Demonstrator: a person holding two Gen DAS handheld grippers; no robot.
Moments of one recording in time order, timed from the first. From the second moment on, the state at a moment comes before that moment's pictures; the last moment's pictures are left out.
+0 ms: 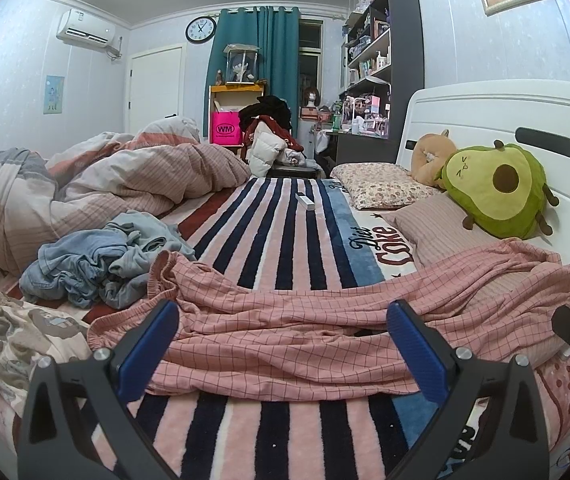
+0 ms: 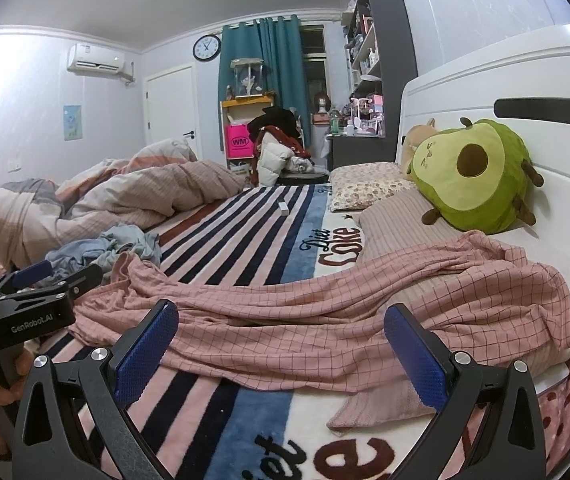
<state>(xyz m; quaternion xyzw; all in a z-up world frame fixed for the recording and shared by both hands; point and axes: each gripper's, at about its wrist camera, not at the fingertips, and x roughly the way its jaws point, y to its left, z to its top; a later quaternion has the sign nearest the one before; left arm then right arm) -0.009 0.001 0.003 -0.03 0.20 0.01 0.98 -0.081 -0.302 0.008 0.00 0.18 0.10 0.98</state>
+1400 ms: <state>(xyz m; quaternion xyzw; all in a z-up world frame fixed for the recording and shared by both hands) 0.000 0.008 -0.009 -0.03 0.22 0.01 0.98 -0.079 -0.308 0.008 0.01 0.18 0.10 0.98</state>
